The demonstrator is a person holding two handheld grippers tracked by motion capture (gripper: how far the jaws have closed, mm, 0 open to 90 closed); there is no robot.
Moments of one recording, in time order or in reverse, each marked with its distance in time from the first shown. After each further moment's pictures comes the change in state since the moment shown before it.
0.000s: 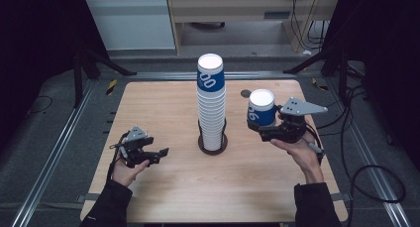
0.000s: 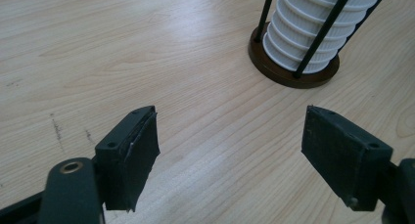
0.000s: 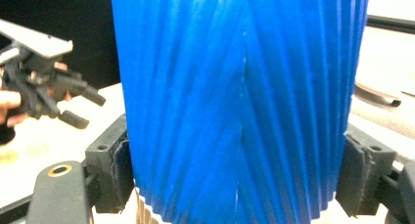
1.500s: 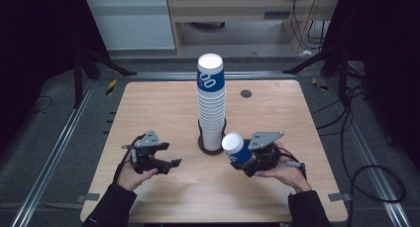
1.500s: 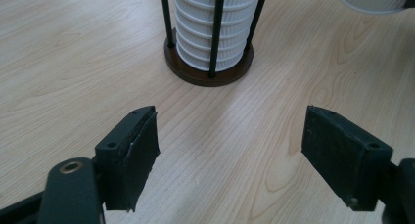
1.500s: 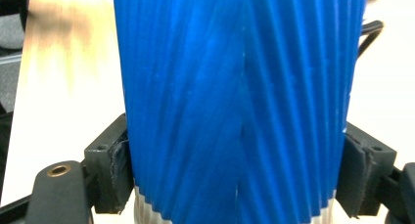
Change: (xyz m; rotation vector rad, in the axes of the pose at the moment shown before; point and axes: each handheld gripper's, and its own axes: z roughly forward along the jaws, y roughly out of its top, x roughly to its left) left arm -0.042 0.016 0.000 0.046 -0.186 0.162; right arm 0.042 -0.073 0.047 0.303 0.265 -0.184
